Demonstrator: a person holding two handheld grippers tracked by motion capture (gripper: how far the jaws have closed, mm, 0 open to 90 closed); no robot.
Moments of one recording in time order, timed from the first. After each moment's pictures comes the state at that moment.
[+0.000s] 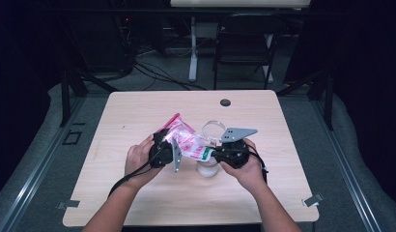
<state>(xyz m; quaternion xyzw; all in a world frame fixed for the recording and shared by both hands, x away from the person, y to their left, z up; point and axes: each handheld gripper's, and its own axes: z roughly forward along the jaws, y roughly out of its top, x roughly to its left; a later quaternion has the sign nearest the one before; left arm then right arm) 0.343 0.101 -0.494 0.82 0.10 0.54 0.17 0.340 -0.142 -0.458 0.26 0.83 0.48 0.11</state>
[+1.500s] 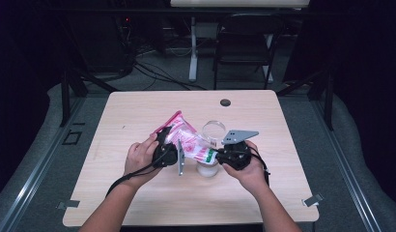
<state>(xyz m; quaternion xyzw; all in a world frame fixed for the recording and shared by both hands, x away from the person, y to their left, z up) 0.339 0.091 -0.490 0.81 0.06 0.58 0.12 0.339 -0.148 -0.467 0.28 0.83 0.47 0.11</state>
